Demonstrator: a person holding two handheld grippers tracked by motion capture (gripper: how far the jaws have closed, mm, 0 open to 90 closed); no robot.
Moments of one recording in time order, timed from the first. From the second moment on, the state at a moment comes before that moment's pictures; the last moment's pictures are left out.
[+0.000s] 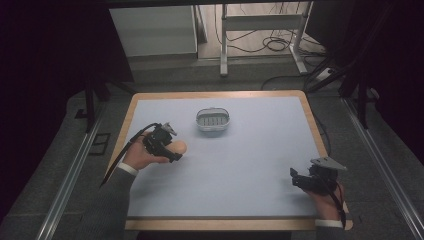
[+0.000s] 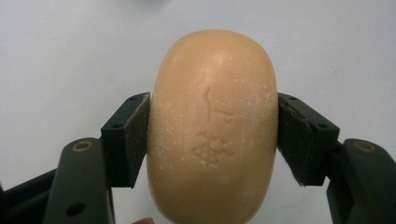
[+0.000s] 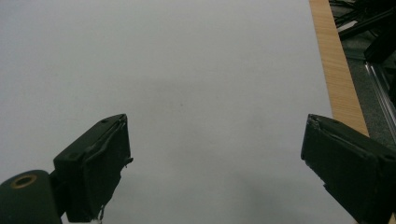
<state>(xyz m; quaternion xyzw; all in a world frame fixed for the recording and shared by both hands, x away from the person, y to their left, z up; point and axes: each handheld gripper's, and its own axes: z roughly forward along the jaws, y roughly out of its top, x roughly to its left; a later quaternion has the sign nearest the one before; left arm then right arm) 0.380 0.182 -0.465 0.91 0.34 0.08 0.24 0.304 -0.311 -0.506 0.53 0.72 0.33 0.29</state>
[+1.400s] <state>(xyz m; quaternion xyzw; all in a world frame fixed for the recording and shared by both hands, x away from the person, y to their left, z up) 0.414 0.163 -0.455 0.91 0.33 0.08 0.25 0.303 -0.314 -0.506 0.54 0.72 0.33 0.29</state>
